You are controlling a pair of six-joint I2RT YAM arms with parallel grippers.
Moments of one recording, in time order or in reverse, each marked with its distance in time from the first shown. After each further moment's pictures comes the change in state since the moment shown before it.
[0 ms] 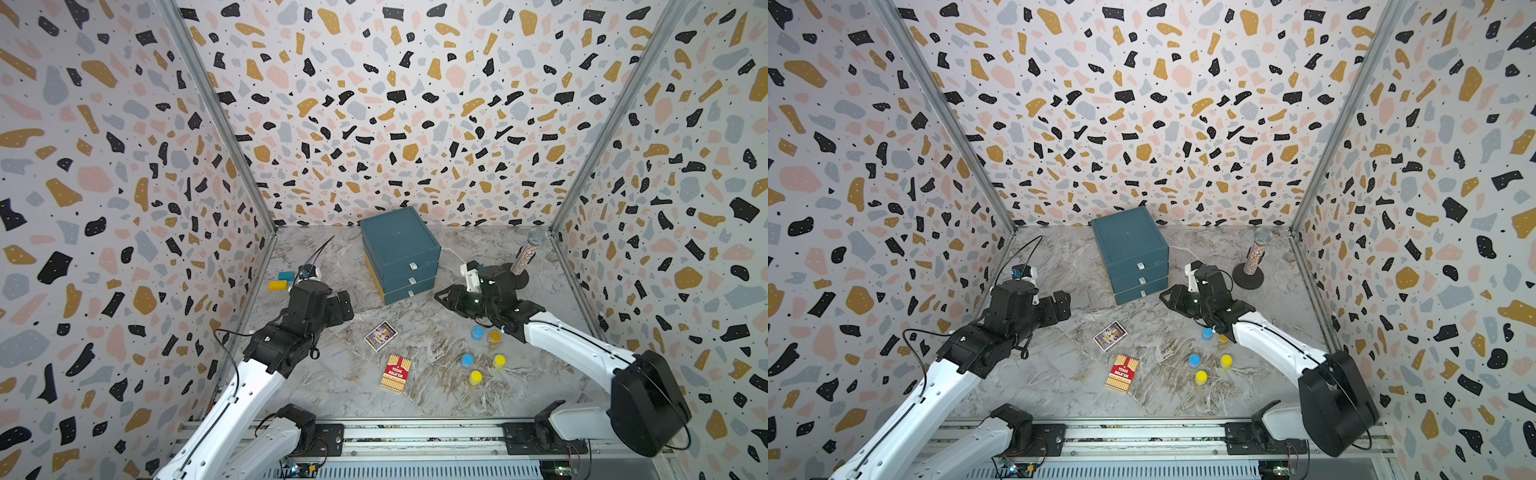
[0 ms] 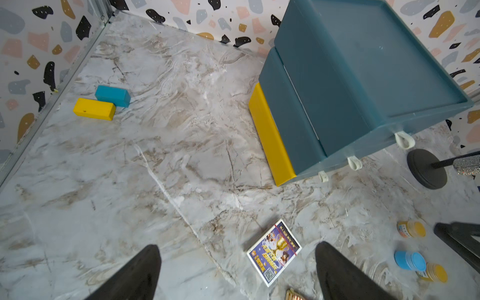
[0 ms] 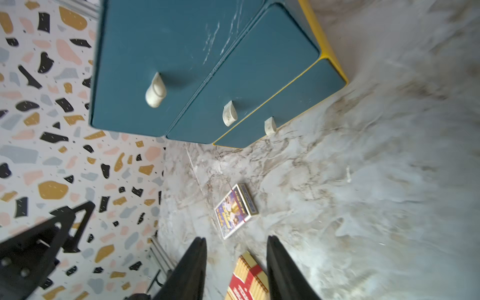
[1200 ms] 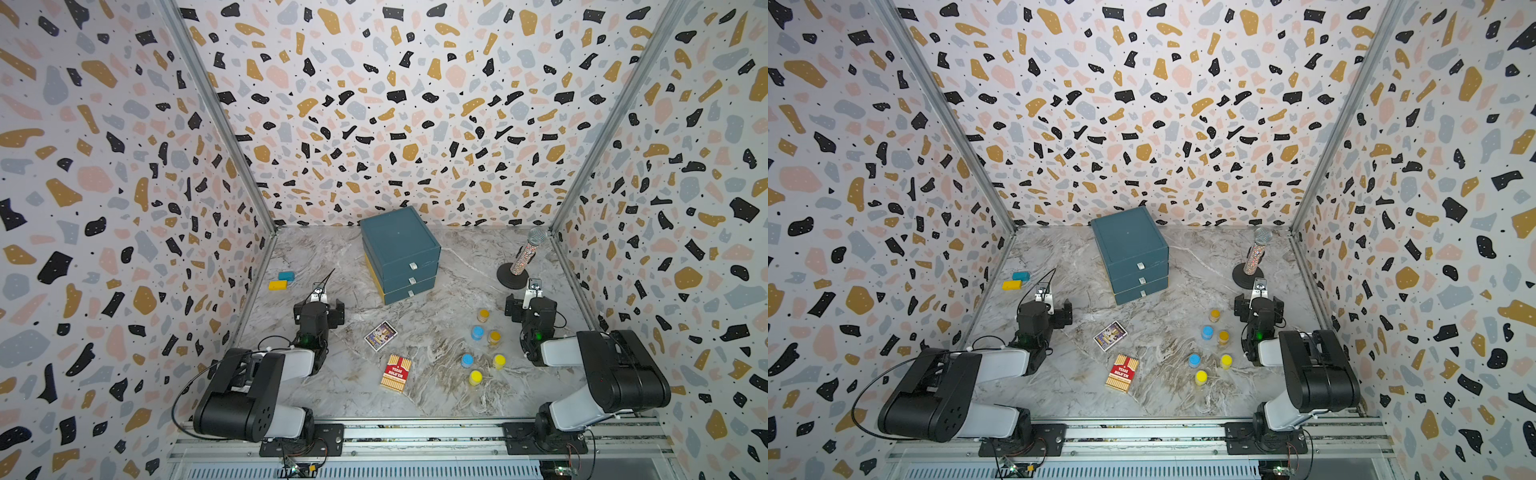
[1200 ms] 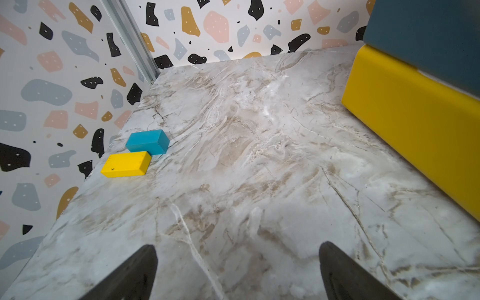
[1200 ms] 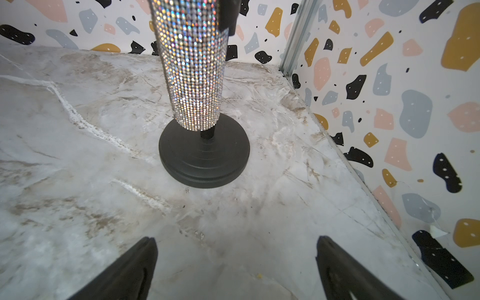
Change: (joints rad) left arm 0.259 0.573 -0.614 1.456 -0.064 0.530; right arm -0.494 0.133 -0.527 0.869 0.695 -0.953
